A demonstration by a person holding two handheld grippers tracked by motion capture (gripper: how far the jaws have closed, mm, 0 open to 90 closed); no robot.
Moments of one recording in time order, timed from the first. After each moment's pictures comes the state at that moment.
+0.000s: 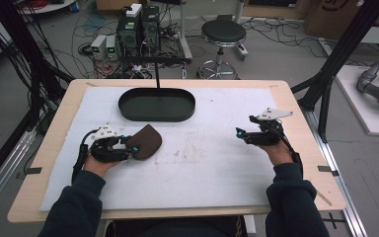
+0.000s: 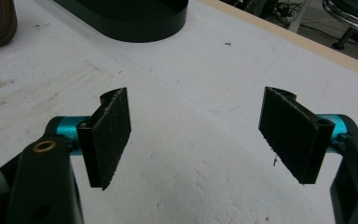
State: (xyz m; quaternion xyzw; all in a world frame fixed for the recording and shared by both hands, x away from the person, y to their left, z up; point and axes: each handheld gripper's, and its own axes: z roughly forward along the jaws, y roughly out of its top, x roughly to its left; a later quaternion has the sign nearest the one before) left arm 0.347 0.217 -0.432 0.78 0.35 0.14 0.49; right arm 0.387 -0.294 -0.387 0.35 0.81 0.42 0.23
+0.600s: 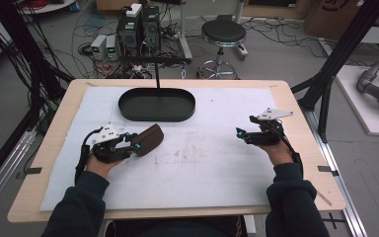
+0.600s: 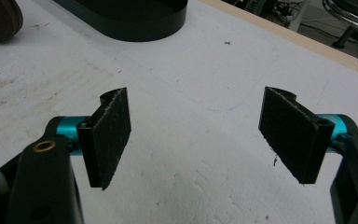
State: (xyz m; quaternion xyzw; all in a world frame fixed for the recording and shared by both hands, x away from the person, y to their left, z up) left arm 0.340 0.204 -0.423 0.78 0.31 0.19 0.51; right arm 0.387 -0.294 -0.387 0.35 0.81 0.41 0.23
